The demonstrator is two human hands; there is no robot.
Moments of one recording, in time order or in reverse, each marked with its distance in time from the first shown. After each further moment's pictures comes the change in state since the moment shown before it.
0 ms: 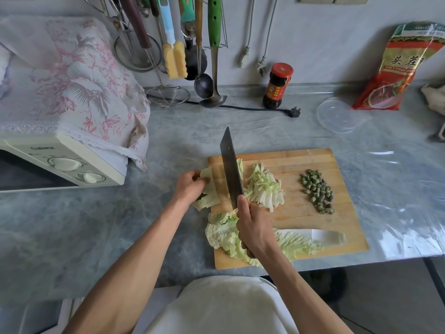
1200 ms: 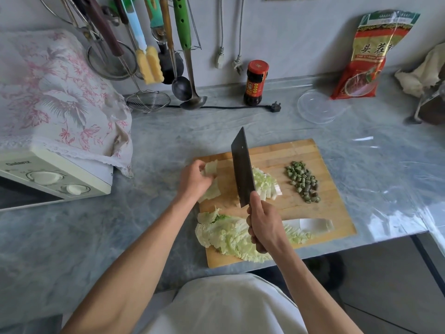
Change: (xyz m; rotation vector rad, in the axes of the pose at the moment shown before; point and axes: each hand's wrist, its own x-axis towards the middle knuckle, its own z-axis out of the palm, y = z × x) left_hand 0.002 0.027 0.037 0.348 0.014 0.213; right_hand -0.013 0.013 -0.040 0.204 0.059 0.178
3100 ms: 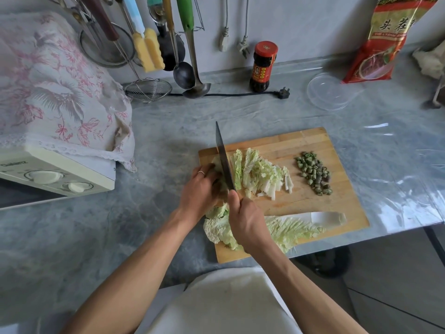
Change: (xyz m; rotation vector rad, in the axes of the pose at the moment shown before) left_hand -0.024 -0.041 0.005 0.383 -0.021 0.474; right_hand 0.007 -0.001 0.058 -0.290 0.026 -0.233
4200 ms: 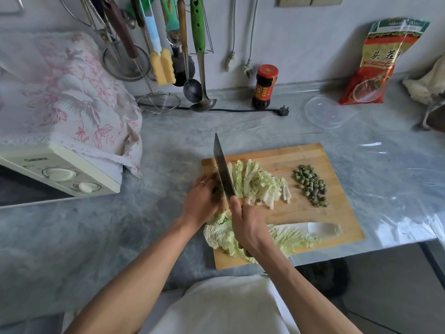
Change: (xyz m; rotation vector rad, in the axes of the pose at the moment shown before) left_hand -0.003 -0.005 0.011 -0.101 0.051 -0.061; right_hand -0.002 -0.007 -0.014 -0.042 -0.069 -0.001
